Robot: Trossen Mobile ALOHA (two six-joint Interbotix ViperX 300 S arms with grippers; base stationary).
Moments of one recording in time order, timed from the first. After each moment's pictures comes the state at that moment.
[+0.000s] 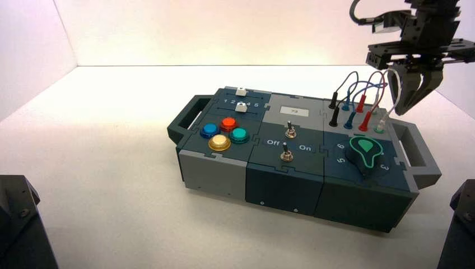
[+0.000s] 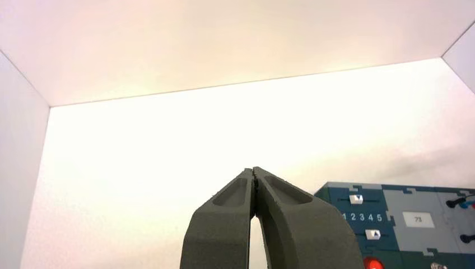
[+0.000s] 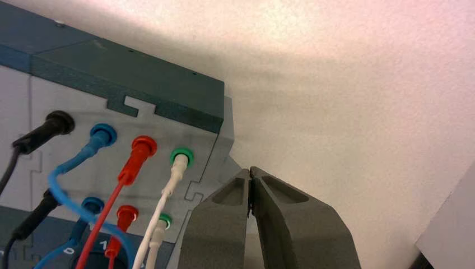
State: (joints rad) left arm -0.19 -0.81 0.82 -0.13 0.60 0.08; right arm 0.10 -0.05 0.83 -0.08 0.86 0.08
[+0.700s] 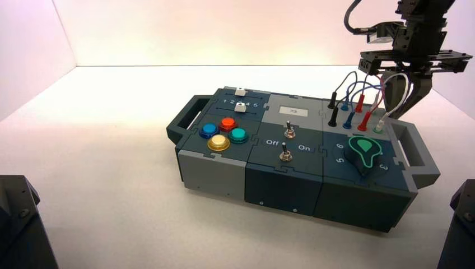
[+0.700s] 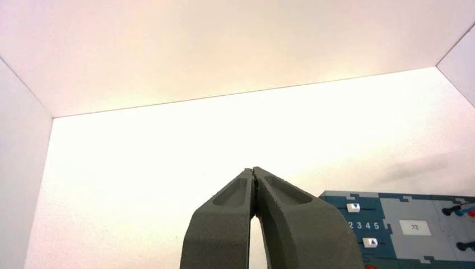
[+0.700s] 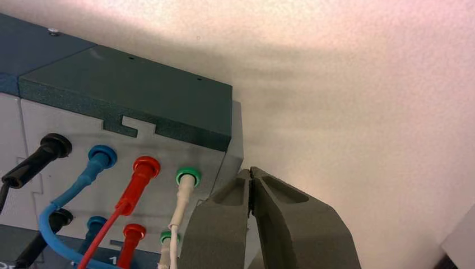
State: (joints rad) left arm -0.19 -0.81 0.80 -0.13 0.60 0.08; right arm 0.10 0.01 0.81 -0.02 0.85 0.08
